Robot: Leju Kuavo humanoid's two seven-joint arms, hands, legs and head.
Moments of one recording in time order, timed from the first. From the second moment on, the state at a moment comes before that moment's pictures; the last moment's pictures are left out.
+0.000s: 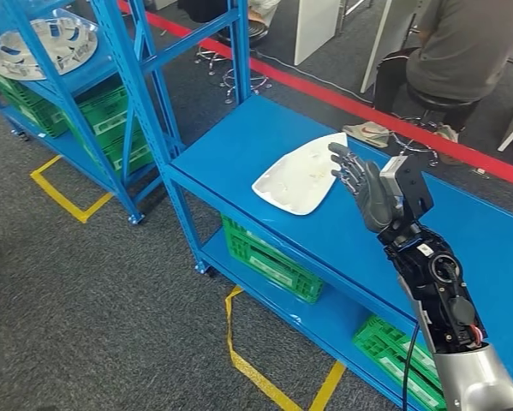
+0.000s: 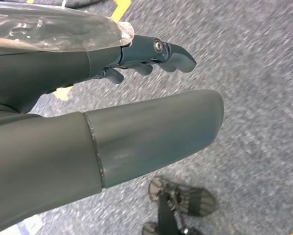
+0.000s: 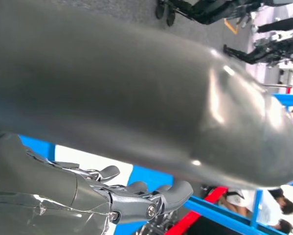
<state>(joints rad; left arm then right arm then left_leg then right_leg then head) -0.24 0.08 1.45 -0.16 -1.36 -0.09 -0.18 -0.26 -0.23 0.09 -1.57 -0.12 0.30 -0.01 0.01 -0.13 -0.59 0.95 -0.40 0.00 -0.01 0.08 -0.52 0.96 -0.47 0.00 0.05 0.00</state>
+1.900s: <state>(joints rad) -0.23 0.08 1.44 -0.16 -1.36 -0.08 -0.18 -0.24 -0.32 -0.02 -1.54 0.14 0.27 0.13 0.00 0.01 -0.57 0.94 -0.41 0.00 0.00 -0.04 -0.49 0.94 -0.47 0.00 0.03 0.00</state>
